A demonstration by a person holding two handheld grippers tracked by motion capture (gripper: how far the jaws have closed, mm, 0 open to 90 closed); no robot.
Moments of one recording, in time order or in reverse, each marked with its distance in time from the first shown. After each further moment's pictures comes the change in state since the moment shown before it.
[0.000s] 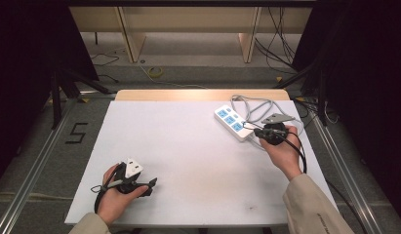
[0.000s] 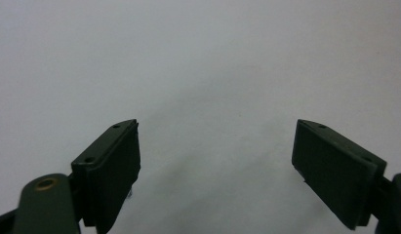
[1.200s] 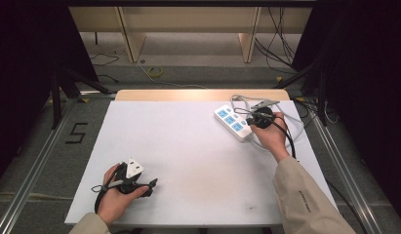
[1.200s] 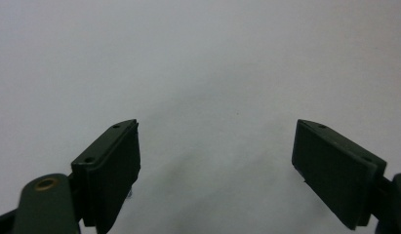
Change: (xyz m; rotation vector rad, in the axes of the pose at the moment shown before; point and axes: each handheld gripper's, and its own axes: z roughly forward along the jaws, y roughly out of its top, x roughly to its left) left arm -0.001 0.000 0.001 0.006 -0.003 0.013; right arm -0.021 0.030 0.064 0.083 0.002 0.039
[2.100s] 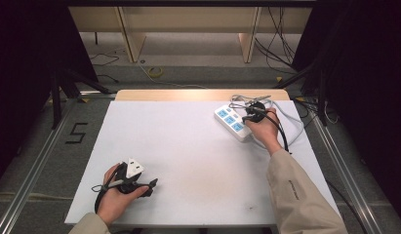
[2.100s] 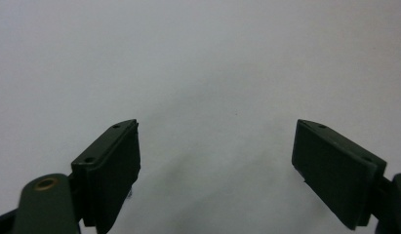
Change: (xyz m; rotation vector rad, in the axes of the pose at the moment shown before) left arm 0.000 0.000 0.000 0.003 -0.007 0.004; right arm -0.006 0.012 0.036 0.082 0.017 0.029
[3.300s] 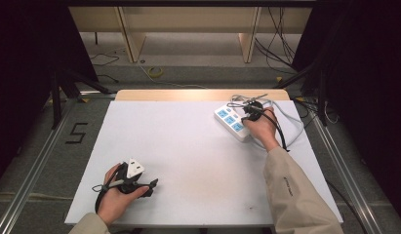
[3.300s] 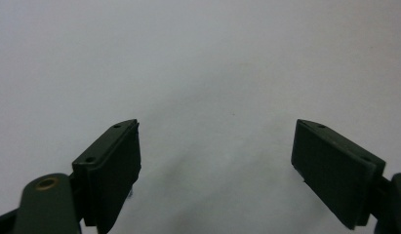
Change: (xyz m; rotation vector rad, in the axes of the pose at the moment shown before) left arm 0.000 0.000 0.001 0.004 -0.007 0.007; right arm 0.002 0.006 0.007 0.057 -0.003 0.032
